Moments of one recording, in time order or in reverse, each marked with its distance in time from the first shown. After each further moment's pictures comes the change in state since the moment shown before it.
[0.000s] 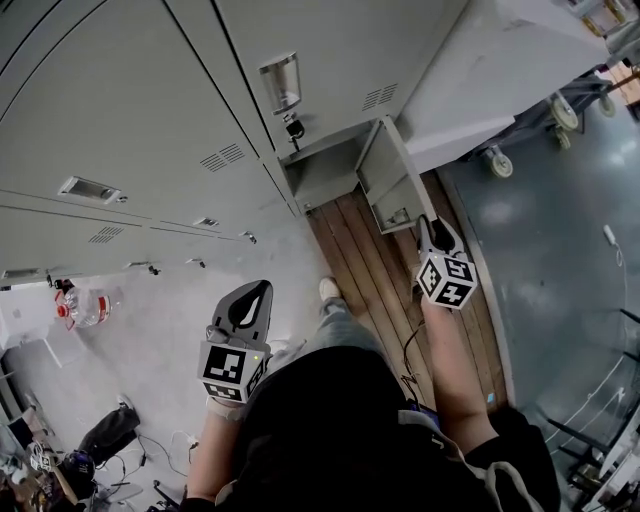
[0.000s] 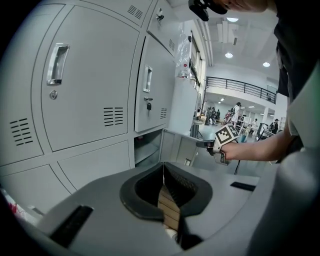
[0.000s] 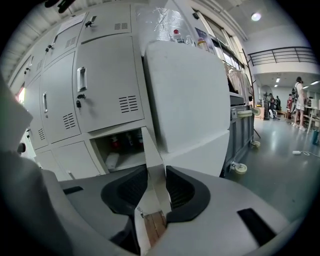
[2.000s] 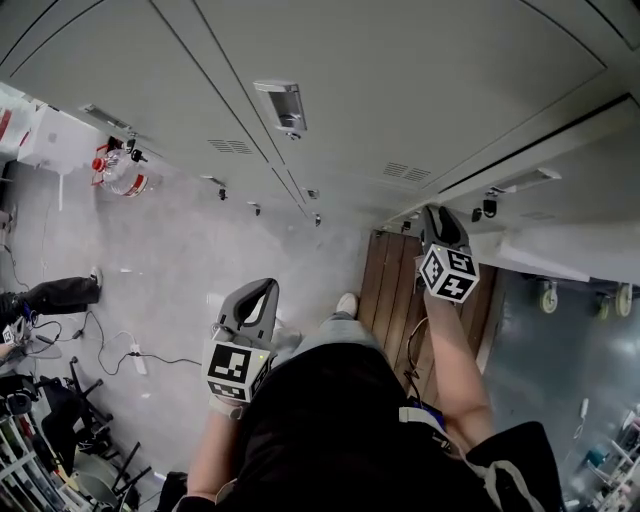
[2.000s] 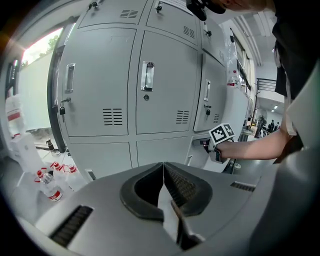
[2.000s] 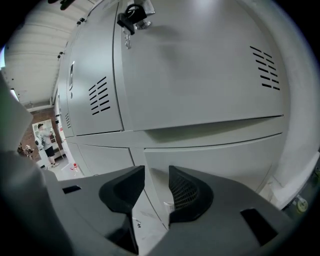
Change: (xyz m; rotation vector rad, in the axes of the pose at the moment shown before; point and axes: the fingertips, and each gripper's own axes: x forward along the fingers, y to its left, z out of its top) left arm -0.116 0.104 -0.057 -0.268 -0.016 0.519; right arm 0.155 0.281 0.032 -0.277 0.059 0.507
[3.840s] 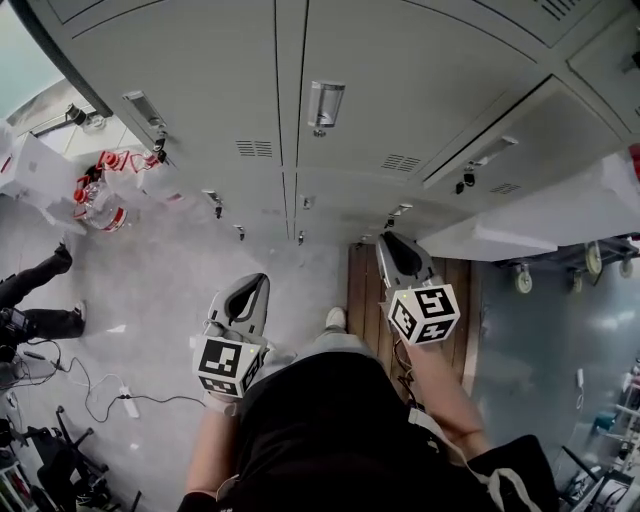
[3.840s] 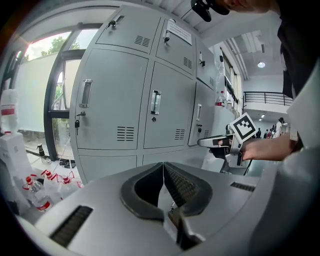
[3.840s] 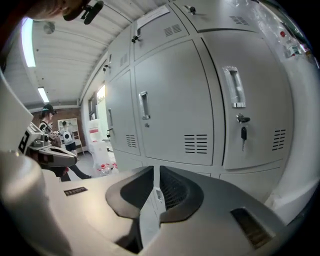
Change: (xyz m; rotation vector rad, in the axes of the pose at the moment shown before) left arm -0.074 0.048 0.015 0.012 -0.186 -0.106; right arm -0.140 0.204 0.053 -0.140 -0.092 0.192
